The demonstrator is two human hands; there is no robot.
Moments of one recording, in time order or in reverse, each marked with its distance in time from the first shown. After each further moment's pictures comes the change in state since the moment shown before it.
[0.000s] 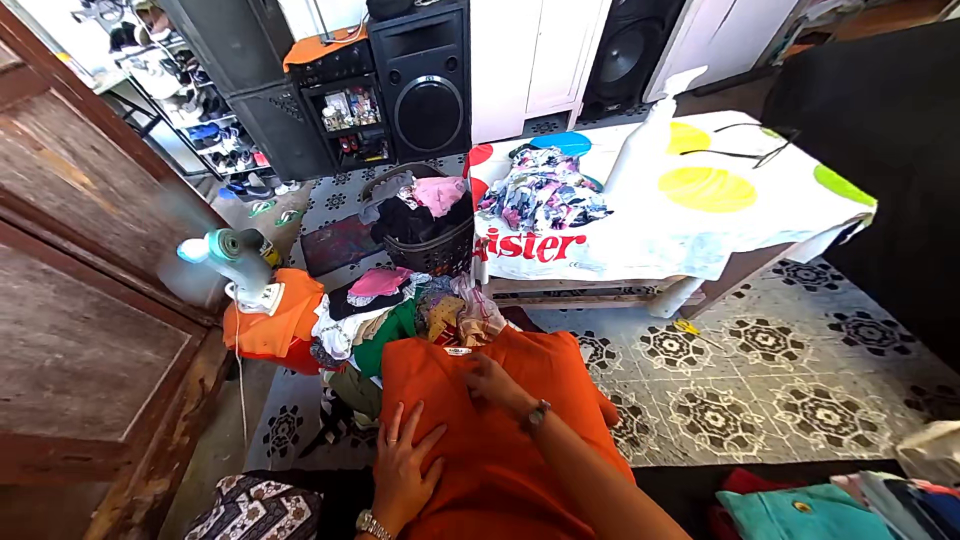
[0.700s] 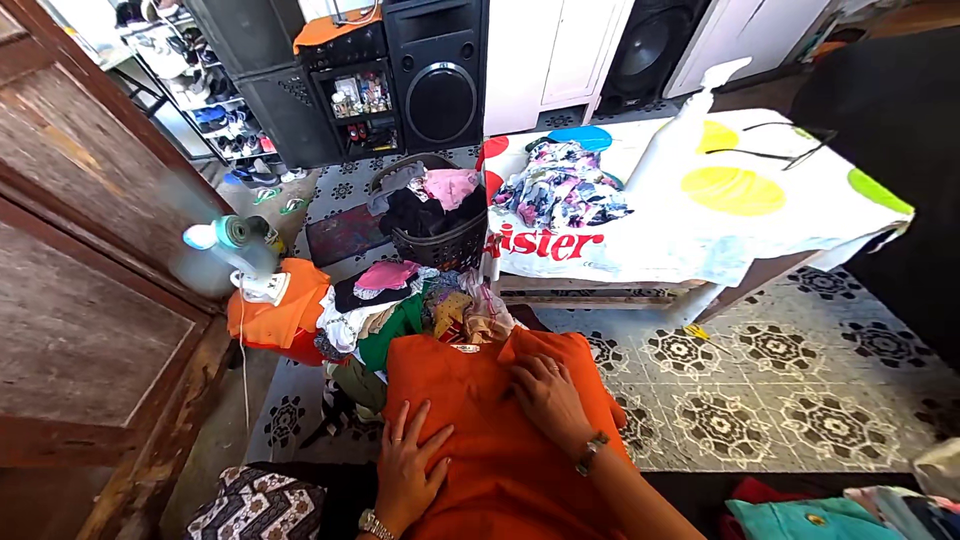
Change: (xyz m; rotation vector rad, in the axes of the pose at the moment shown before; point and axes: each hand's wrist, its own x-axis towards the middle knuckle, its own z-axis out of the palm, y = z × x) left_hand -0.005 0.000 0.000 -0.035 -0.002 -0.013; right_hand -0.040 0.053 -0.043 -1.007 0.459 -0.470
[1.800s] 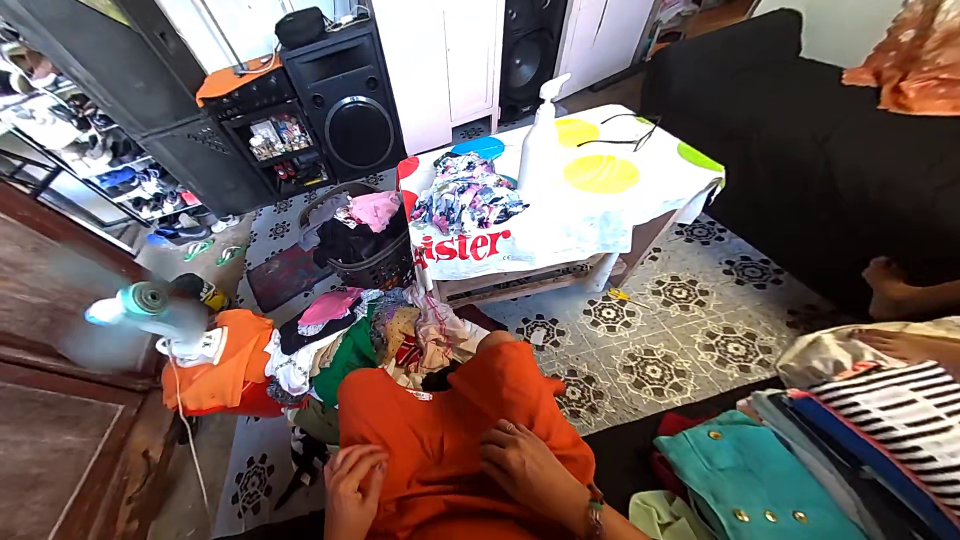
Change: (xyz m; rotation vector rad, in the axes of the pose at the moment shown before) left_hand 0.011 -0.007 -0.028 -0.182 0.152 0.030; right_hand -0.101 -0.015 -0.021 0.196 -0.153 -0.209
